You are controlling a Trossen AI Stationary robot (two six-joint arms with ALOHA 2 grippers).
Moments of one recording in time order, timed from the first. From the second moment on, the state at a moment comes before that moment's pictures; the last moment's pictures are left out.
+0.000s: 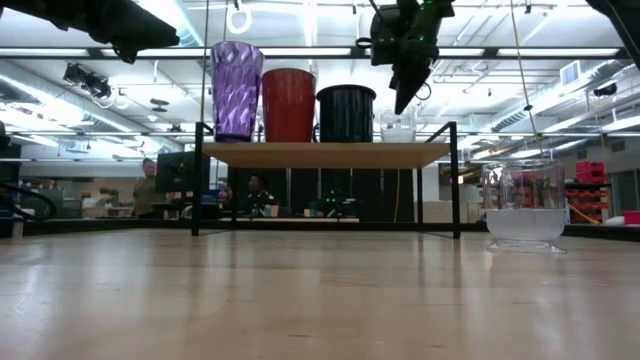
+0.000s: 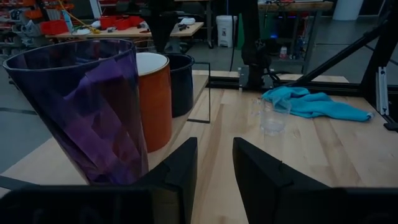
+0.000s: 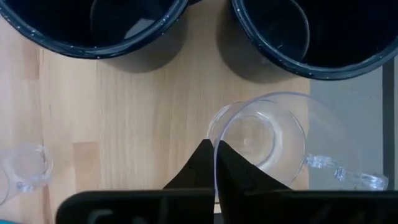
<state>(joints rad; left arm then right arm) 0.07 0.37 0.52 -0.30 -0.20 0.01 -0.64 1.81 1.95 -1.40 -0.16 -0.57</state>
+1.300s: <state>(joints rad) 0.07 0.37 0.52 -0.32 -0.20 0.00 -0.64 1.81 1.94 -1.35 -0.14 -0.47</state>
